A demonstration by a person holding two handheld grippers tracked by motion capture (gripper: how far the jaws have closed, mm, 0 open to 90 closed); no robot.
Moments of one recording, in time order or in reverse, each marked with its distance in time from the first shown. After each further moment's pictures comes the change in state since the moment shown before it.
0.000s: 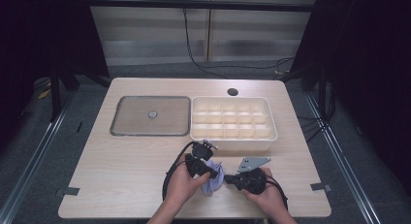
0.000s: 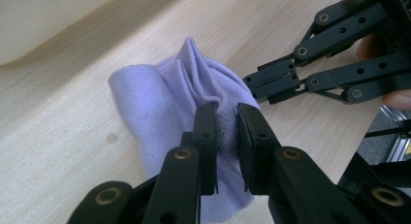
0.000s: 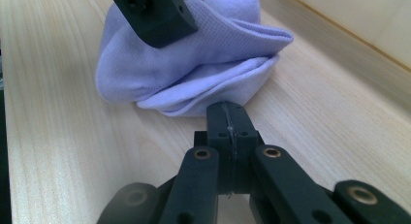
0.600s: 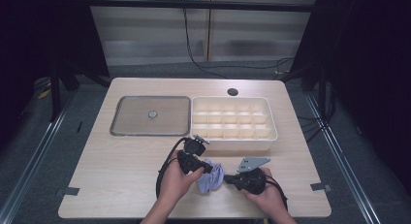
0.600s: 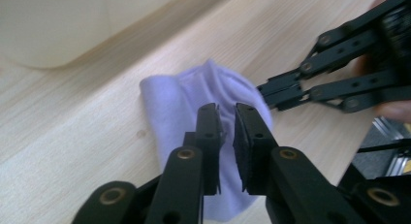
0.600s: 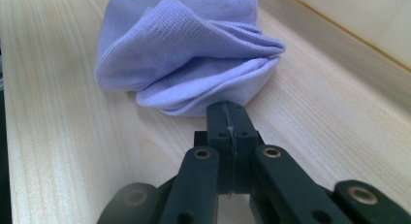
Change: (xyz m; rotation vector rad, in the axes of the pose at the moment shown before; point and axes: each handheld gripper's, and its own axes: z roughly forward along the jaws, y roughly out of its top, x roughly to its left) left arm 0.011 -0.004 -0.010 -0.022 0.024 -0.025; right arm 0.001 0.000 0.000 0.000 0.000 0.000
